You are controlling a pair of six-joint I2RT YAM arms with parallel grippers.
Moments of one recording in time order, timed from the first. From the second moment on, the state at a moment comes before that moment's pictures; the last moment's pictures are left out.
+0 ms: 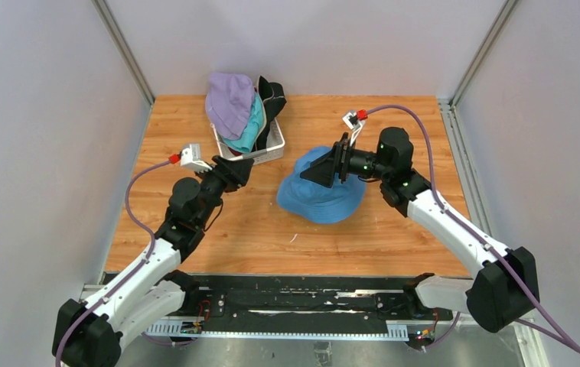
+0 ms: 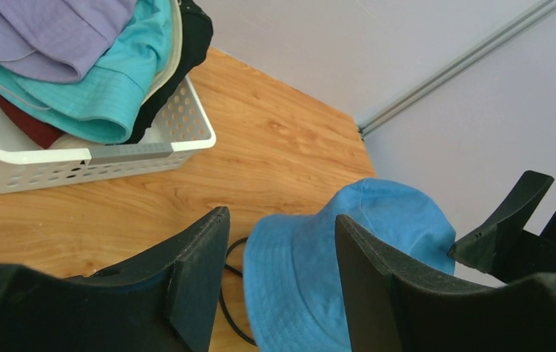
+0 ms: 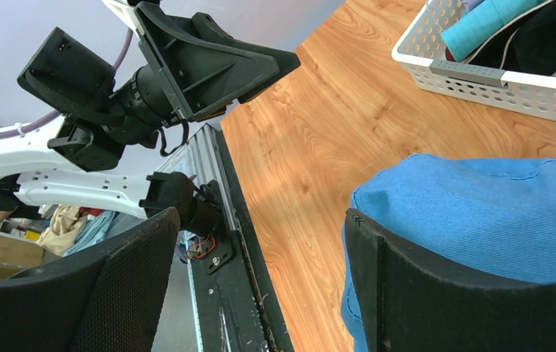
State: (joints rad) left arm -0.45 0.83 0.47 0.39 -0.12 -0.72; right arm 0.48 1.21 0.93 0.18 -0.79 0.54
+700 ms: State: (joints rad) left arm -0.45 0.80 0.53 0.28 -0.17 -0.69; right arm 0.48 1.15 0.75 0.22 -0.81 0.55
